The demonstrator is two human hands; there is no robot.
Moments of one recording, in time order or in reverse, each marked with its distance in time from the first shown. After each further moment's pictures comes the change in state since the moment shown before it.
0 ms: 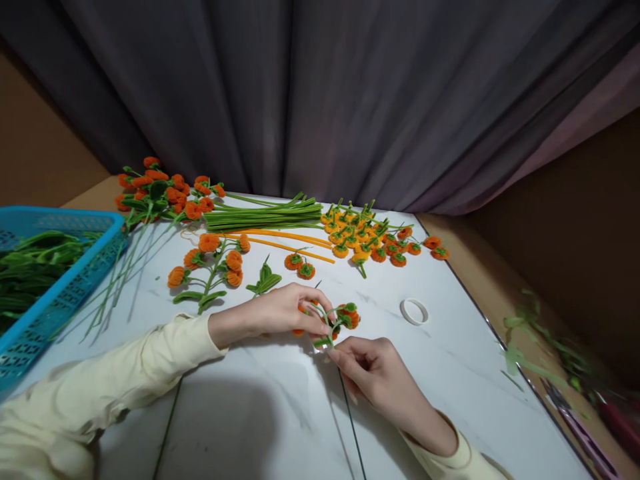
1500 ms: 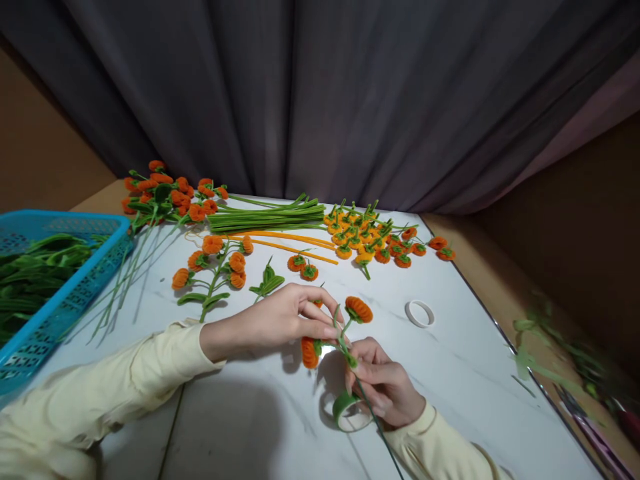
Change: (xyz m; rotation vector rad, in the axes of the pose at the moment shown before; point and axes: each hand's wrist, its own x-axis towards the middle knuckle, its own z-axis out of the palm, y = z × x) left_hand -0.013 0.006 0.006 -0.170 -0.011 0.123; right_hand 0.011 0.036 0.008 1.061 -0.325 0.057
